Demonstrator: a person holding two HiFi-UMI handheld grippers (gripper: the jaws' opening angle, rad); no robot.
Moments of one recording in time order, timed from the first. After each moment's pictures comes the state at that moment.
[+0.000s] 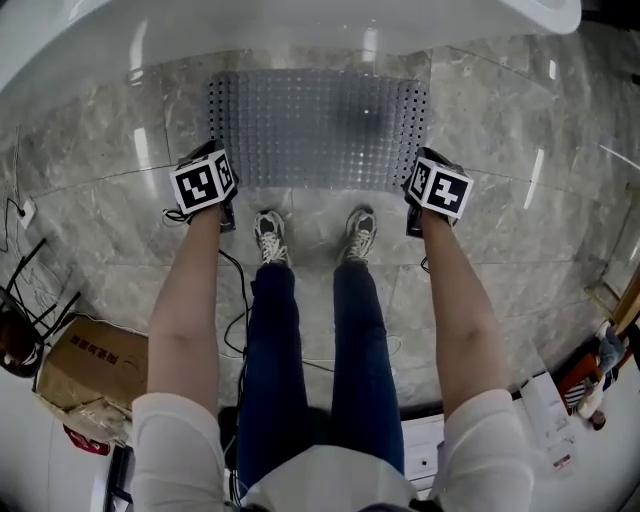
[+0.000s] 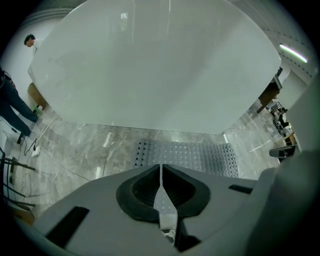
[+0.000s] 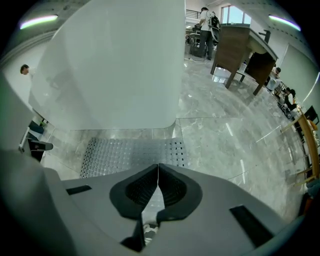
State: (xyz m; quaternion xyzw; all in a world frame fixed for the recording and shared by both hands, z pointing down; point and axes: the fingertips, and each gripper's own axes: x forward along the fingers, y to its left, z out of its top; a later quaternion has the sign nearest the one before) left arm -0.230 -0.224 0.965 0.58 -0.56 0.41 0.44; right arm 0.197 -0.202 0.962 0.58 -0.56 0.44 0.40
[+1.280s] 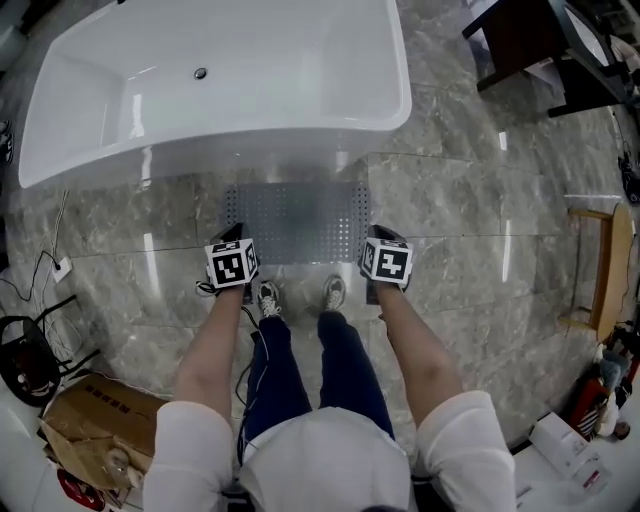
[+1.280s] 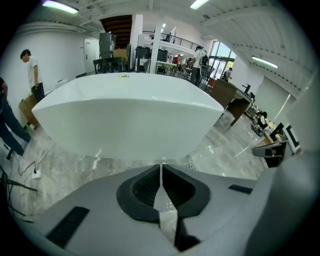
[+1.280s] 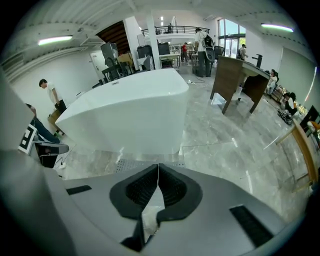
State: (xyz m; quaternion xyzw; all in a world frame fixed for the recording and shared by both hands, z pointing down) left arm -0.150 -0.217 0.673 0.68 -0.53 0.34 0.38; right arm 0.165 -0.188 0.667 0.59 -0.62 0.40 0.33
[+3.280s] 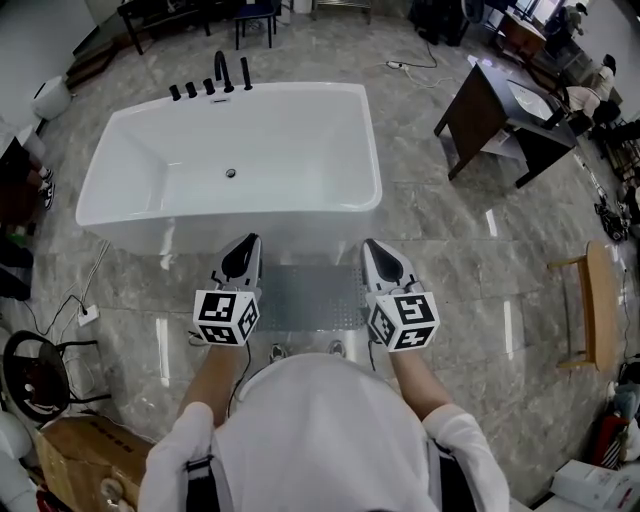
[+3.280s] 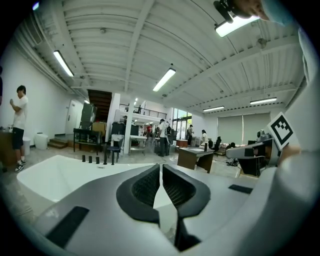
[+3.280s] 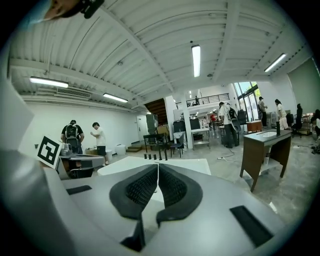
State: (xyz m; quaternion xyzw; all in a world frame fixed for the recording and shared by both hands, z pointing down) left arm -0.109 -0.183 0.236 0.86 -0.50 0.05 0.09; right arm 0.091 -0.154 0.217 0.56 -0.82 0.11 0.05
